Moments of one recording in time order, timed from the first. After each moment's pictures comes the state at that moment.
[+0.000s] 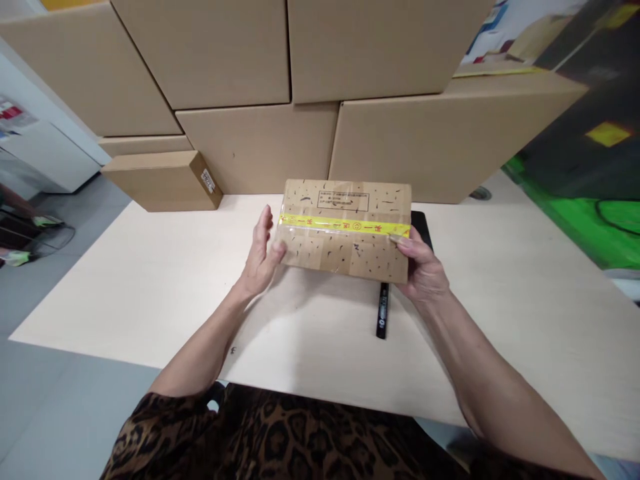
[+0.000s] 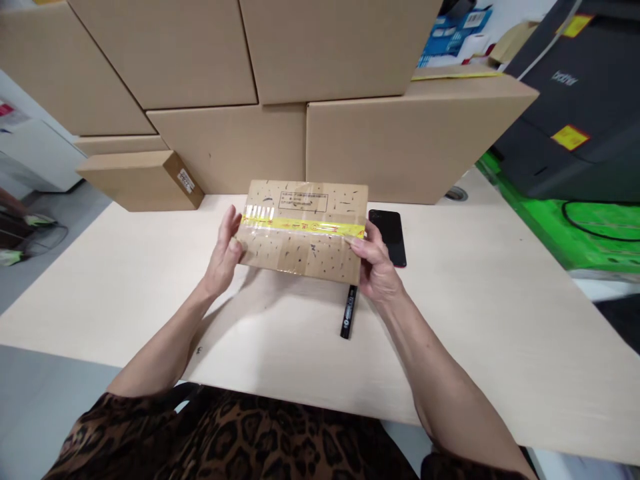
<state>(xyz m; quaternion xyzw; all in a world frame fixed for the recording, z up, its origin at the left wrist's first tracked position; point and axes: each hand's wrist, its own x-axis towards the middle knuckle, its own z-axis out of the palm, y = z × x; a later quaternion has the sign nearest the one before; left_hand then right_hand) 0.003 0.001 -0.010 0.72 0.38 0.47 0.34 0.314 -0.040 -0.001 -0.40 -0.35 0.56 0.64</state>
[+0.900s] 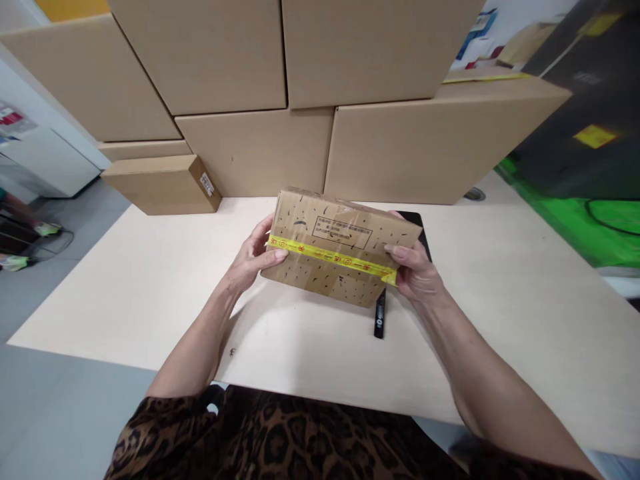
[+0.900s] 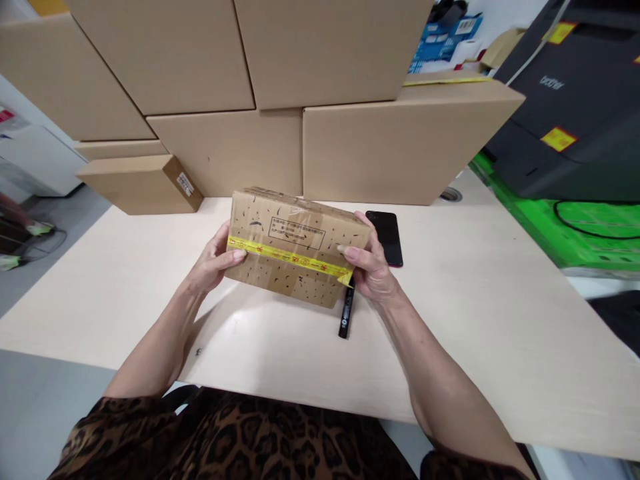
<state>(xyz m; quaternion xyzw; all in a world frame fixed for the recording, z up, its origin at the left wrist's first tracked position) -0.004 0.005 0.017 0.61 0.34 0.44 0.57 0.318 -0.041 -0.008 -0.39 -0.39 0.55 0.63</state>
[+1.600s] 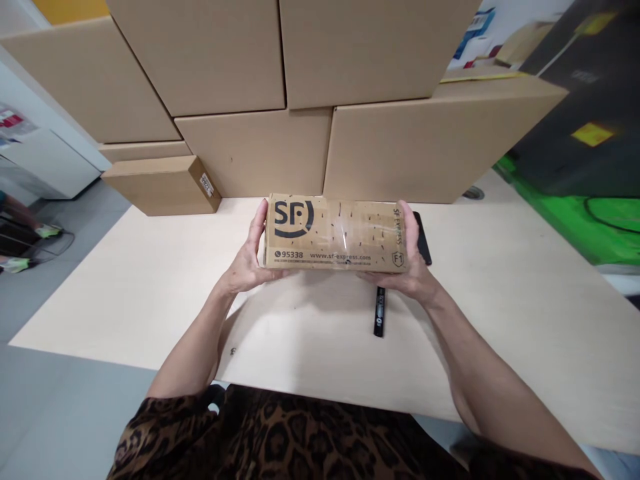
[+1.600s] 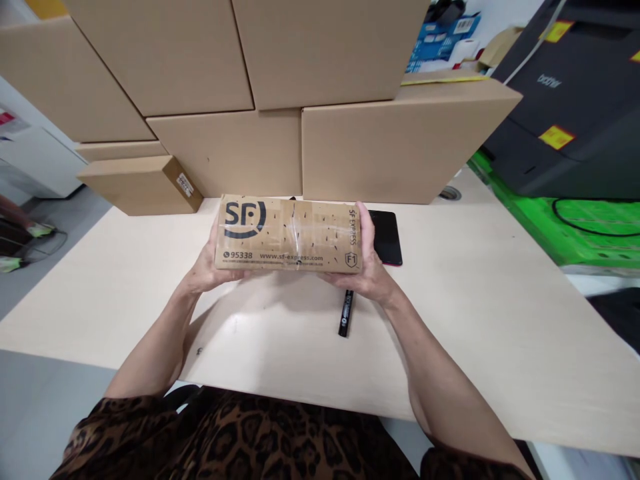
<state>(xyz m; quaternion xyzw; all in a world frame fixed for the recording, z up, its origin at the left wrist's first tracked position) -0.016 0.010 0.012 0.74 0.31 0.43 0.40 0.322 -0.045 0.001 -0.39 -0.55 0.45 0.59</state>
